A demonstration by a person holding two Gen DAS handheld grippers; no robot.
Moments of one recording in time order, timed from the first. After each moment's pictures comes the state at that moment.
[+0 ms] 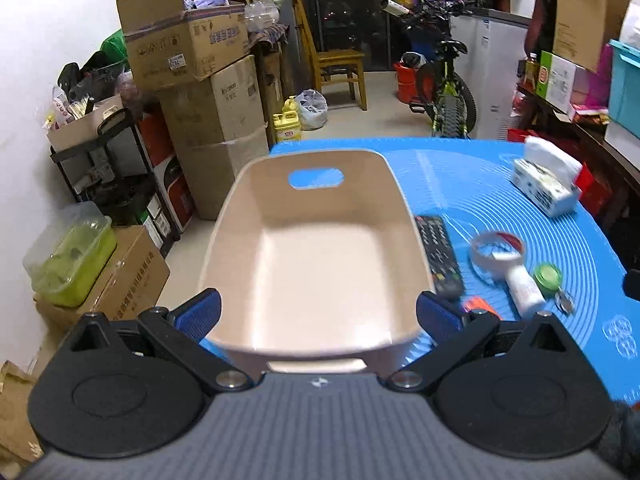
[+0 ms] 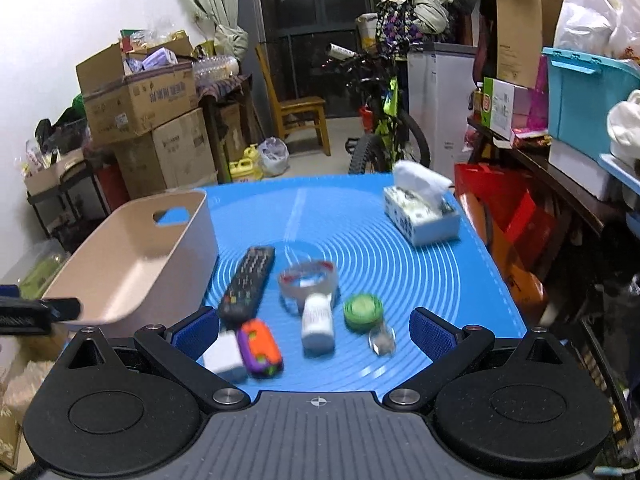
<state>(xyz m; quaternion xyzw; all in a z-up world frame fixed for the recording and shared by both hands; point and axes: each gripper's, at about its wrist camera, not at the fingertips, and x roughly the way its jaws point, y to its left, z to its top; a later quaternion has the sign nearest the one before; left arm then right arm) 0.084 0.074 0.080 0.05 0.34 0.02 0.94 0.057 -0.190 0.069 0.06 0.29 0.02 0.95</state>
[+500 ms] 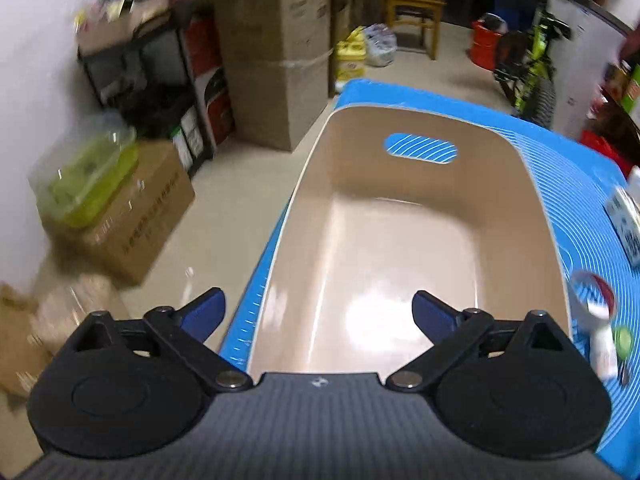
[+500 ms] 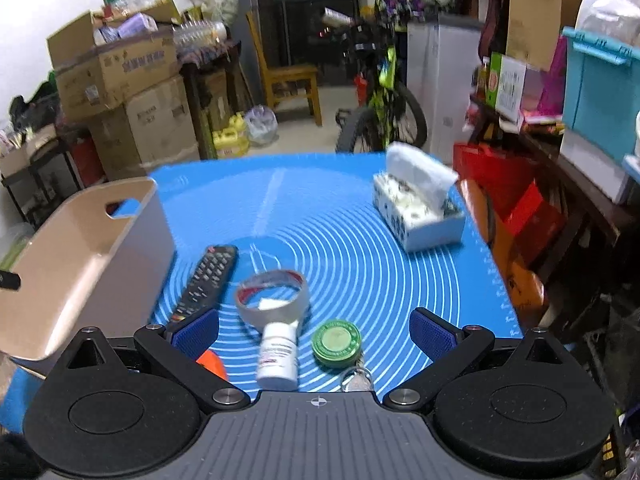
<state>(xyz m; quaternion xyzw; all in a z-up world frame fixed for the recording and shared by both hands) 0.190 0.153 0.042 -0.04 0.45 0.11 0.89 0.158 -0.214 0.033 0.04 0.36 0.01 0.93</state>
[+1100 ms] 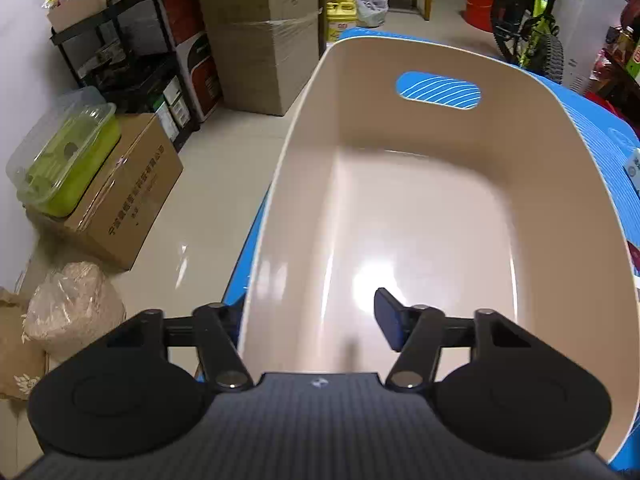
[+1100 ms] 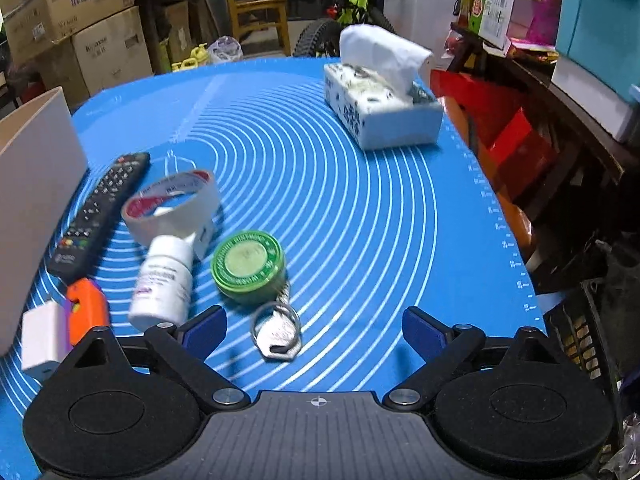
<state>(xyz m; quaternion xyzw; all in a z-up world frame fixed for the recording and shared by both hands) 0.208 0.163 0.004 -0.02 0.49 0.08 0.87 0.190 -0.254 -0.066 0.04 0.45 -0.02 0.89</state>
